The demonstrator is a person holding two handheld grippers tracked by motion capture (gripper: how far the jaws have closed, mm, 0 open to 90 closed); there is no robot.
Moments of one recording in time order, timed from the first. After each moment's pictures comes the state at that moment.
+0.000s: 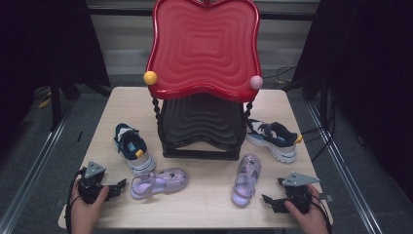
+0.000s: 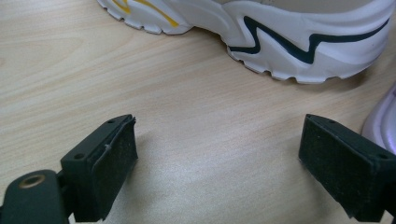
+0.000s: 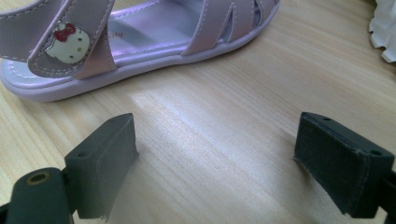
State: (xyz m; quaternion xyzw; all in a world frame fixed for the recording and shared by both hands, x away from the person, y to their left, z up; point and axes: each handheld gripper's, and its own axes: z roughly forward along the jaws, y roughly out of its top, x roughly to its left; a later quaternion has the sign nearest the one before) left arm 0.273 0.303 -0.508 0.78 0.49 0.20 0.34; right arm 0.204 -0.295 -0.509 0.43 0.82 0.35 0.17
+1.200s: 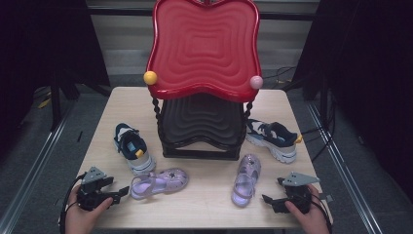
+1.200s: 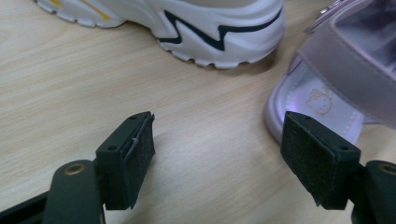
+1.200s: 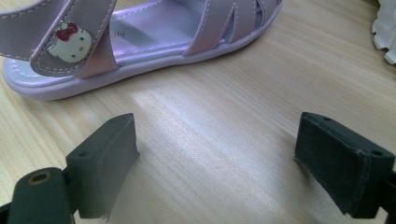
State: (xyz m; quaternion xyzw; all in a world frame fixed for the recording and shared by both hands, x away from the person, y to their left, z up) left arm 0.251 0.293 -0.495 0.80 0.45 0.14 0.37; right arm 0.205 -0.296 -0.509 0.42 0.82 0.35 0.17
